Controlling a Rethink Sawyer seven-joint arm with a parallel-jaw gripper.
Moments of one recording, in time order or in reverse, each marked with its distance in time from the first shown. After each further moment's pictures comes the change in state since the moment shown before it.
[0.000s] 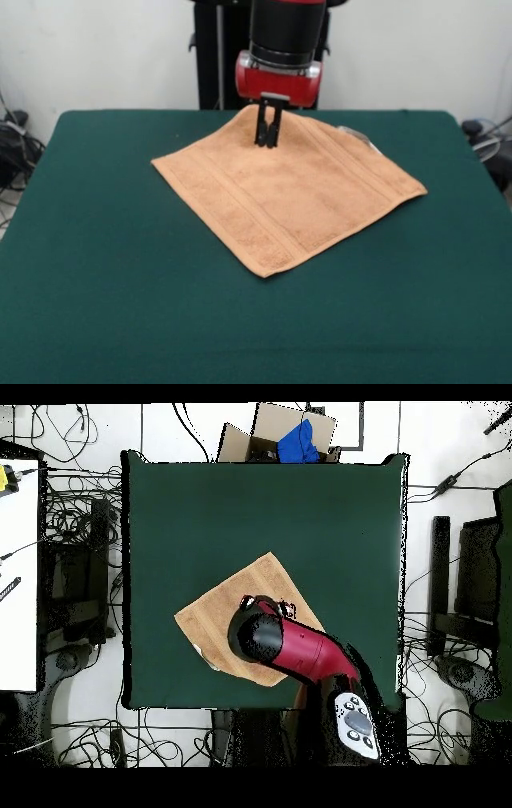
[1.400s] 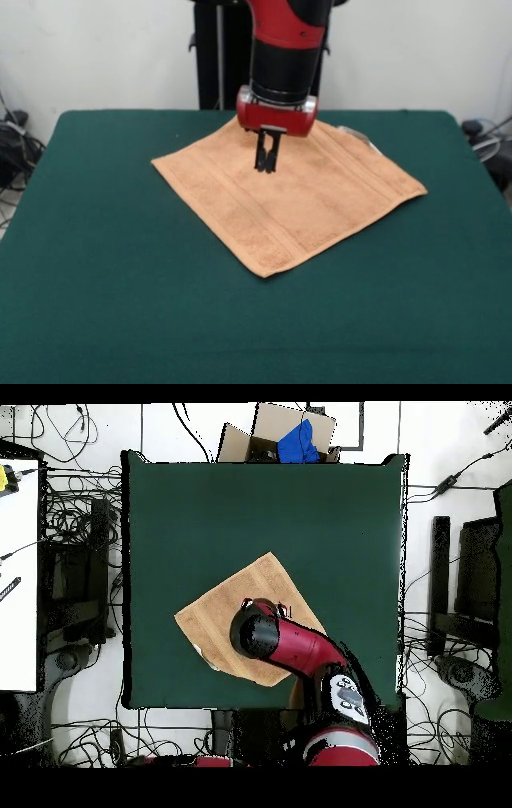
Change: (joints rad) arm -0.002 0.125 0.006 -0.024 -0.003 -0.074 0.000
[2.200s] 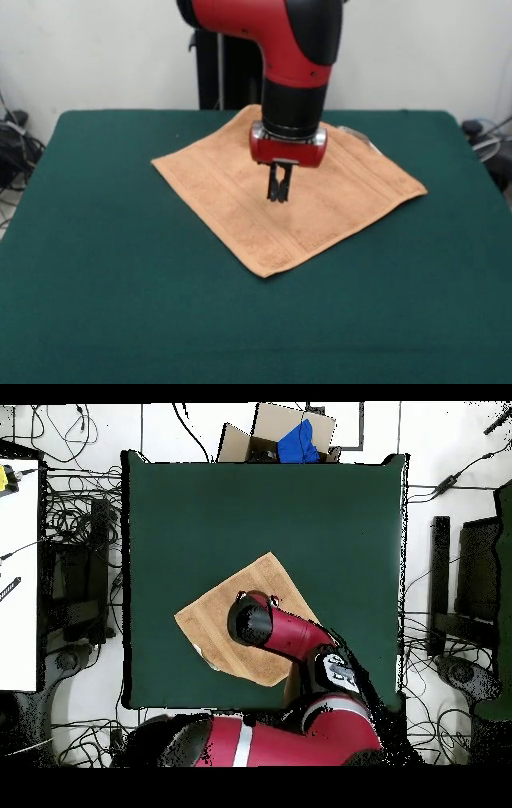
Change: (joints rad) arm -0.009 0.103 0.047 -0.073 -0.010 -0.035 0.000
